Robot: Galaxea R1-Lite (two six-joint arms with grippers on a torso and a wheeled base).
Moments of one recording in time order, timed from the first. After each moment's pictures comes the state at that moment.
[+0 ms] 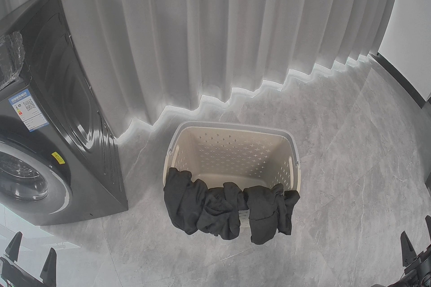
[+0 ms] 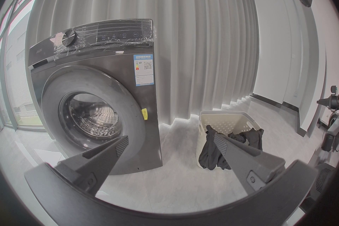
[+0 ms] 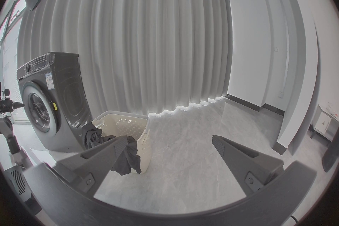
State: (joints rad) left arm 0.00 0.02 -0.02 0.00 0.02 0.00; right arm 0.01 0.02 -0.02 -0.01 -0.01 0.00
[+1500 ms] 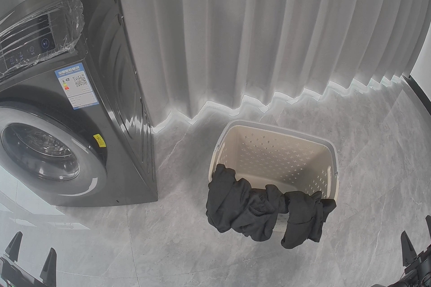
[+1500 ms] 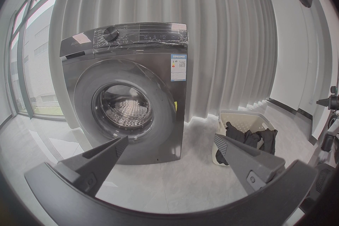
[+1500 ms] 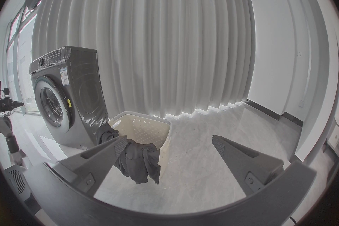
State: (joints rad) left arm 0.00 0.02 -0.02 0.00 0.02 0.00; right arm 0.00 0.02 -0.02 -0.01 -0.02 -0.01
